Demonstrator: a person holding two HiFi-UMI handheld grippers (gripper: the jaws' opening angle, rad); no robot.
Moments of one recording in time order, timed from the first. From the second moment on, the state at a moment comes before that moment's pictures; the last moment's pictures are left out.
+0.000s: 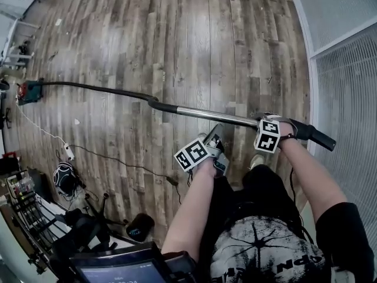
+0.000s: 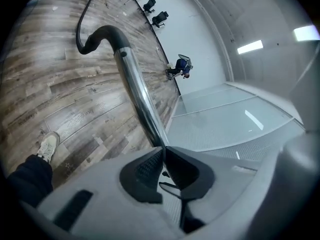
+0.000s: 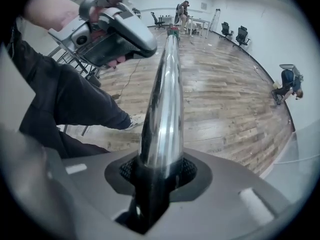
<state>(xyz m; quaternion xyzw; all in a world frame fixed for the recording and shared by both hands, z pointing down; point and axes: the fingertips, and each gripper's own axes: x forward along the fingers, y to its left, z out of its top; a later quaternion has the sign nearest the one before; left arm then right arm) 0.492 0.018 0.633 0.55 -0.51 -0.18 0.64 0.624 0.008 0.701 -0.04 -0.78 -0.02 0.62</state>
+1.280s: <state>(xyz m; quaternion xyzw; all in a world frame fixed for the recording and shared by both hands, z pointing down) 0.514 -0.027 0.861 0.73 -0.47 0.01 0.49 0.699 -0.038 1.019 -0.03 -0.78 -0.03 0.62</state>
